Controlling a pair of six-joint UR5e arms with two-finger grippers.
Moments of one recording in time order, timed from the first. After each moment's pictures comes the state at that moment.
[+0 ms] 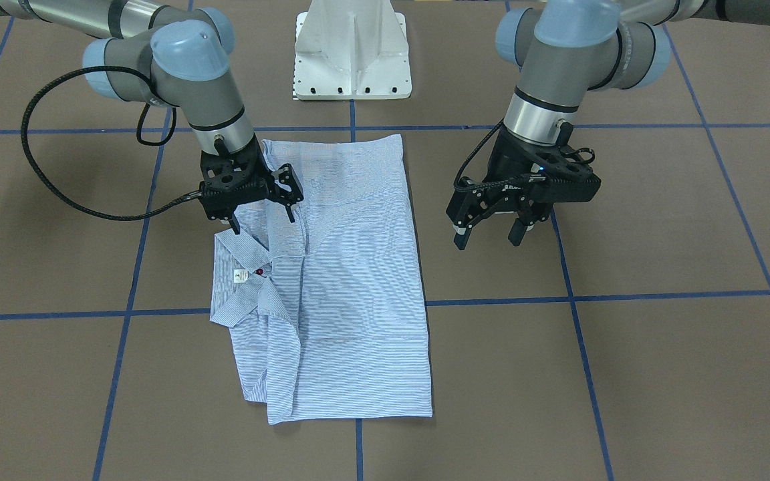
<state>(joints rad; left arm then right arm) -0.75 -2.10 -1.83 -1.85 -1.74 -1.36 0.56 -1.06 1.75 -1.35 1.71 1.02</state>
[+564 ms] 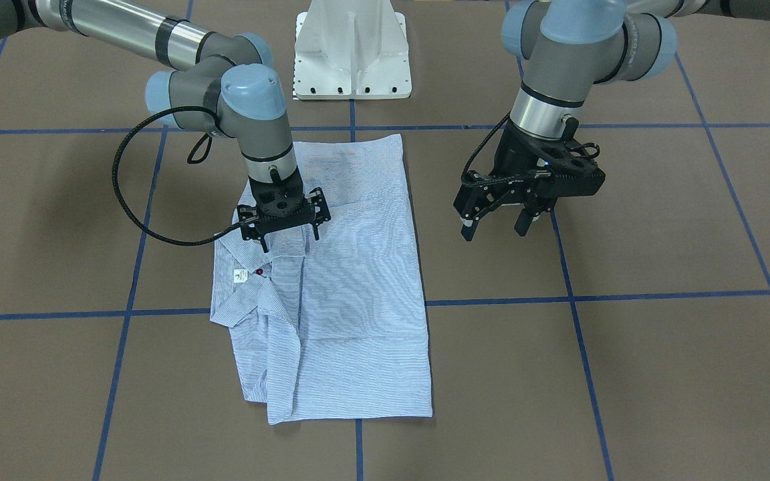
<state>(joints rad) -0.75 -2.07 -1.85 -1.82 -1.76 -1.36 0.51 -0.96 1.57 -1.35 1.66 0.95</state>
